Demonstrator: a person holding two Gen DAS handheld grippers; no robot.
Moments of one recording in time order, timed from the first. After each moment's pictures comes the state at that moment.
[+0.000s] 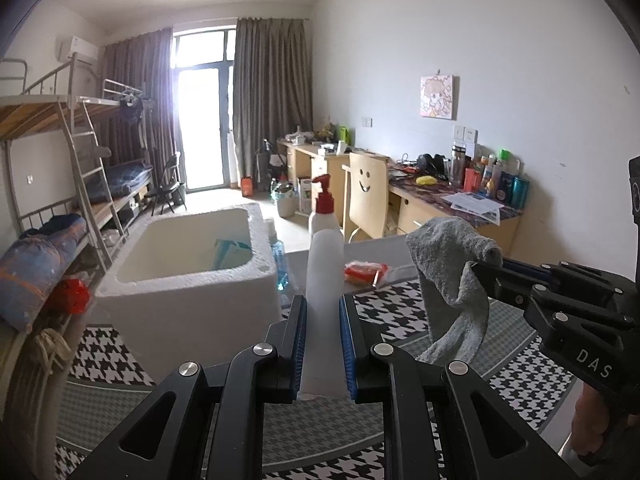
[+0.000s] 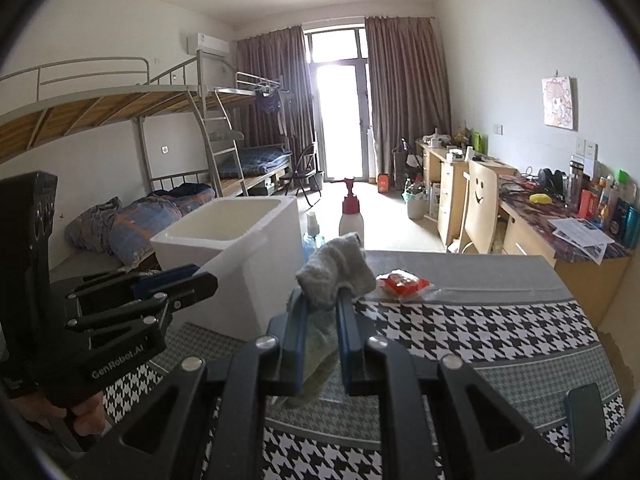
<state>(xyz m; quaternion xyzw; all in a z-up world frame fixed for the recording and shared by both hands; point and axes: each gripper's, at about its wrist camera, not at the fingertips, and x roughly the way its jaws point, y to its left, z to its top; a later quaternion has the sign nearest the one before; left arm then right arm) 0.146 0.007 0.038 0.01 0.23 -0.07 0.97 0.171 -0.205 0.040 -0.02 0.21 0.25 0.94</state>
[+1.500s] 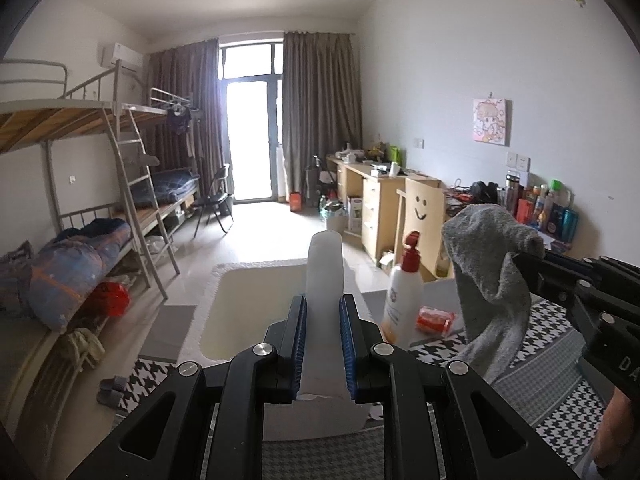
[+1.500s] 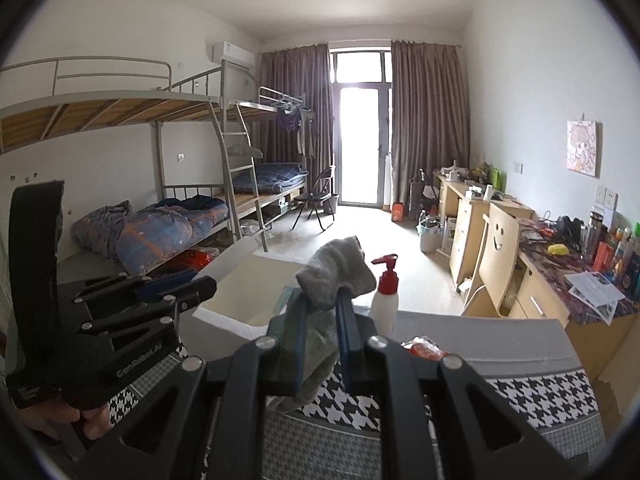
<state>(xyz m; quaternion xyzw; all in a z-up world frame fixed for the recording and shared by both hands) 0.180 0.055 0.074 0.00 0.20 0.03 0.98 0.199 -0.155 0.084 -0.05 0.16 0.28 0.95</state>
